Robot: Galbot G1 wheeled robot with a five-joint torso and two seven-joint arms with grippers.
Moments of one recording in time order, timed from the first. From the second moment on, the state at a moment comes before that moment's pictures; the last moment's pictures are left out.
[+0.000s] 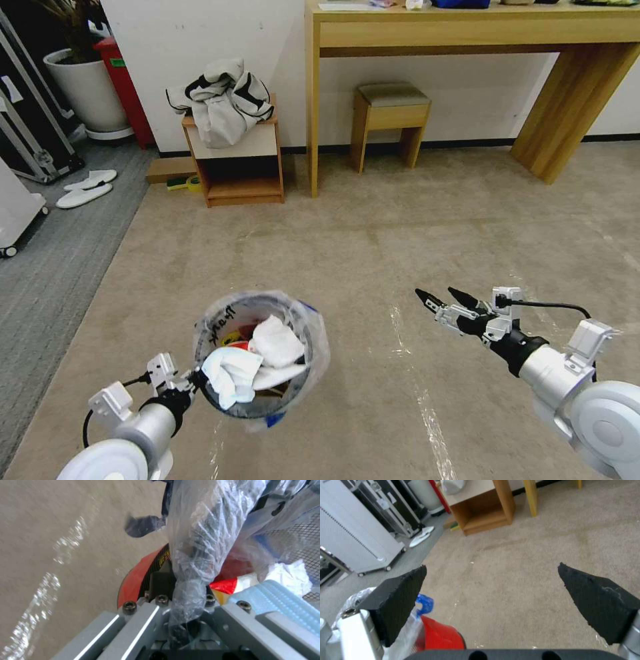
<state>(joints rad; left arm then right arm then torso) 1.71 -1.30 -0.64 -2.31 -1.13 0.55 -0.39 -1.58 0.91 0.77 2.27 1.09 -0.44 -0.09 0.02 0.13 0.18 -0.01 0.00</state>
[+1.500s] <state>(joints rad) 1.78 -1.39 -0.26 -2.19 -0.78 0.53 -0.30 -1.58 0.90 0.78 2.24 1.09 -0.42 -0.11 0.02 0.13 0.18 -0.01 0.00</state>
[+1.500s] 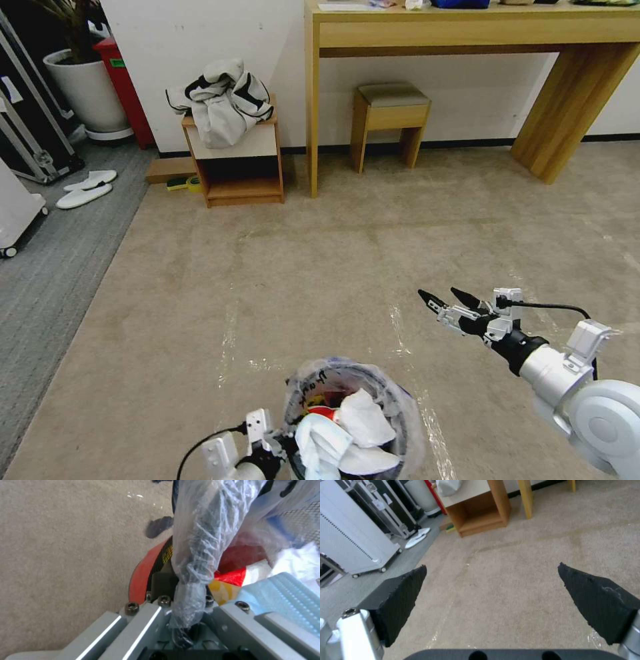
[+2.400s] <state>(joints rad) 1.60 -1.31 -0.39 -2.17 -1.02 0.52 -0.40 -1.56 0.88 0.73 2.21 1.08 -0.41 -0.11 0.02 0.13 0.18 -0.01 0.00</state>
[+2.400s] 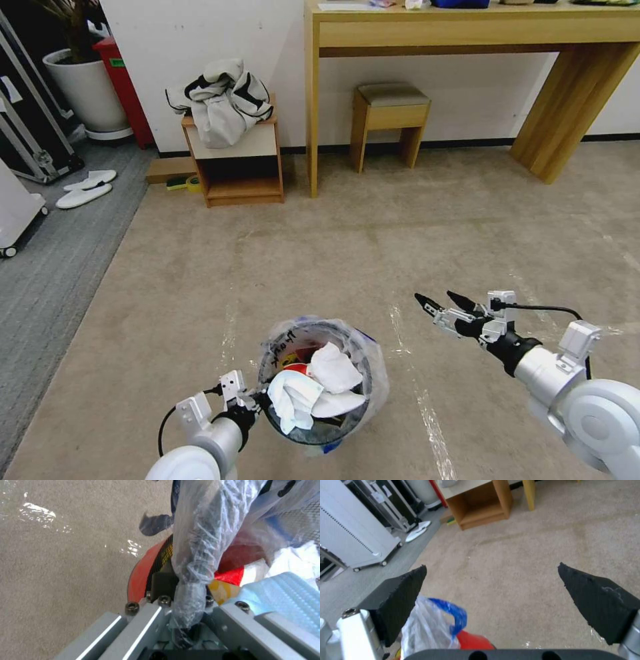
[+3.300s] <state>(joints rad) 1.49 -1.31 -0.39 -2.09 -1.25 0.53 -0.61 -1.53 0.86 0.69 2.14 1.09 -0.40 -0.12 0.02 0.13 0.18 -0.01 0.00</state>
